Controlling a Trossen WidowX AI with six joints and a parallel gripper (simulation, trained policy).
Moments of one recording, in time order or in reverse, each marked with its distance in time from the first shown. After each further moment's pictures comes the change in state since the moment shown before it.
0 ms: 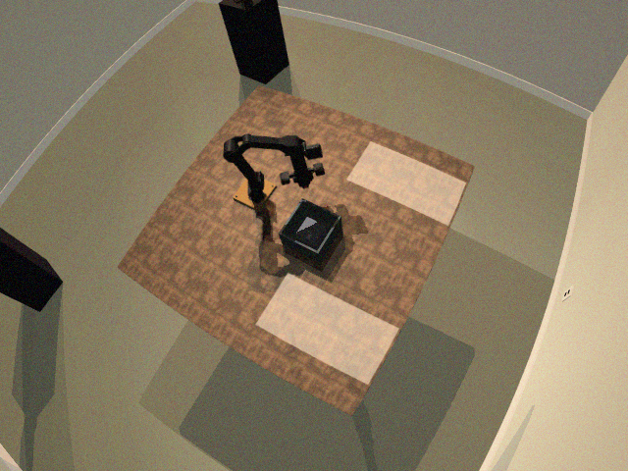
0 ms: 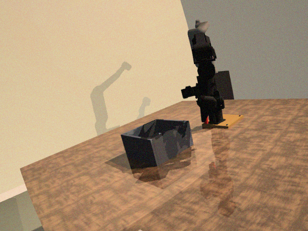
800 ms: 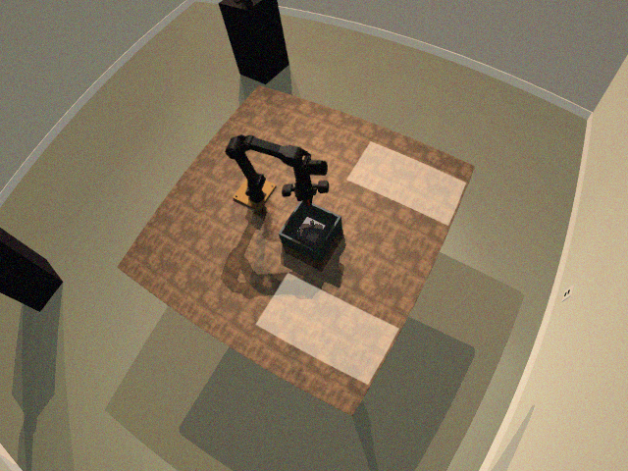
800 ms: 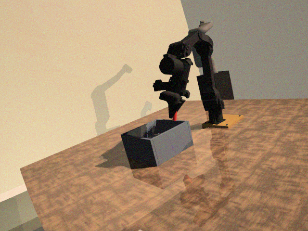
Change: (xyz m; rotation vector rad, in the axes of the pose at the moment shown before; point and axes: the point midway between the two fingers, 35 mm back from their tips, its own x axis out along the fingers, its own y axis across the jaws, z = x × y) arm -0.005 -0.002 0.113 0.240 -0.163 -0.017
